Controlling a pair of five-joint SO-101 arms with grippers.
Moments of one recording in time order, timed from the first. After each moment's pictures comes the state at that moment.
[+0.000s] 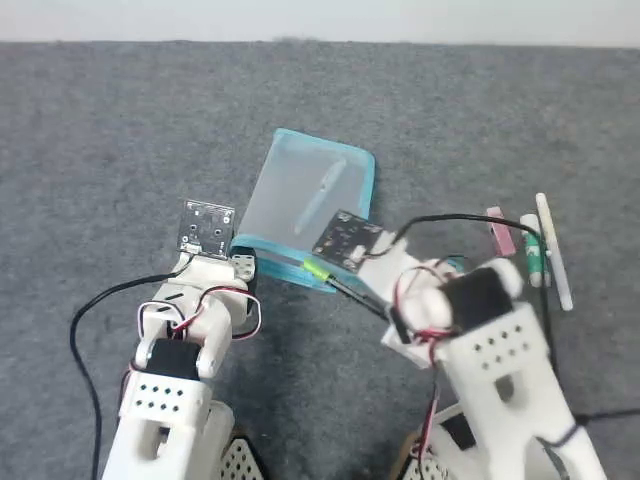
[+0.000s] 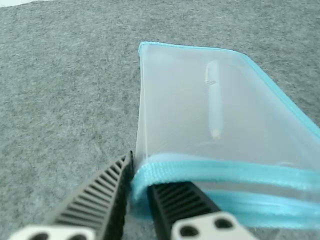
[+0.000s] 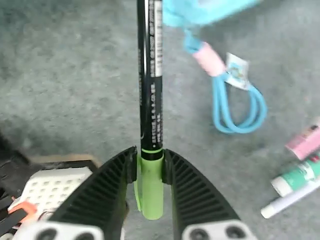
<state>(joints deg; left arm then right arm) 1.8 -68.6 82.8 35.6 2.1 -29.5 -42.4 30.2 100.4 32.6</state>
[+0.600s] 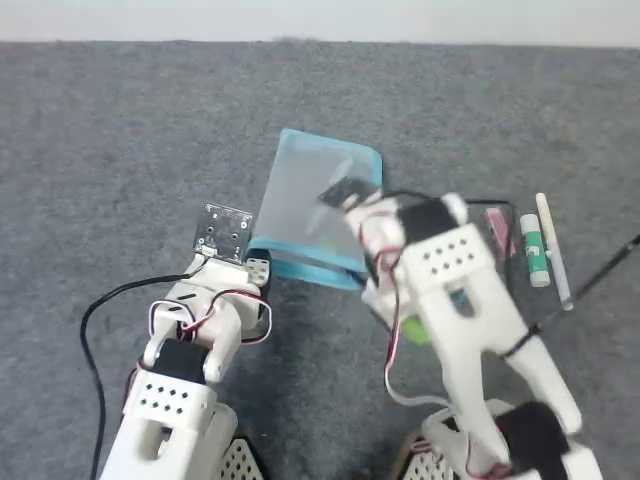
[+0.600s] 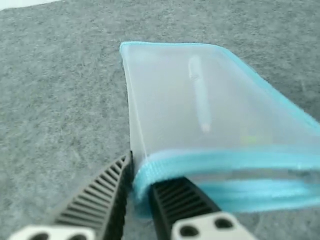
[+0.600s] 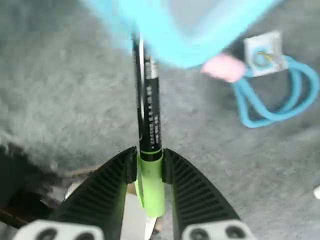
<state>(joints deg) 6.4 -68.6 82.8 35.6 2.1 -25.1 -17.0 20.5 97.5 17.5</state>
